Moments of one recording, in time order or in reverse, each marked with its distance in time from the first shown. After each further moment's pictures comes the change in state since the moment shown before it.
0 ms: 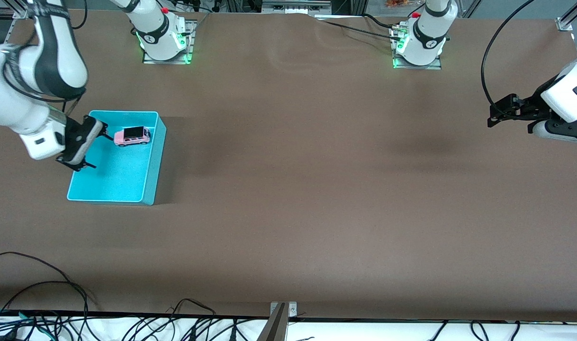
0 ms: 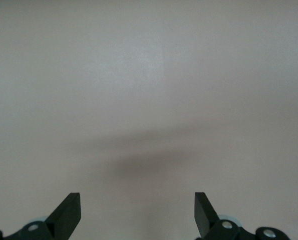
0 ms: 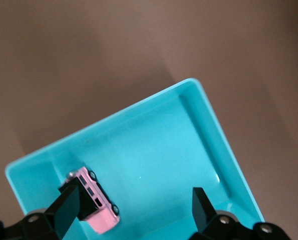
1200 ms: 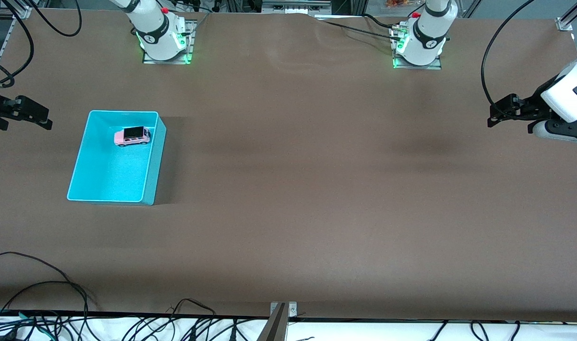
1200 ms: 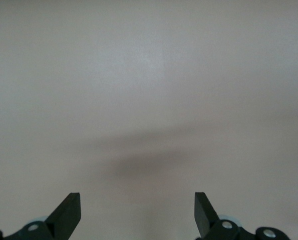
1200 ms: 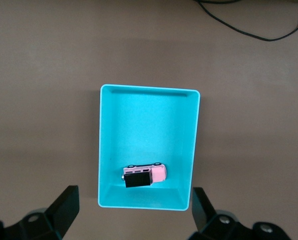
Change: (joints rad) left arm 0.000 0.000 0.000 0.000 0.000 0.000 0.000; right arm 0.012 0.001 0.001 0.509 -0.174 -0.509 1.124
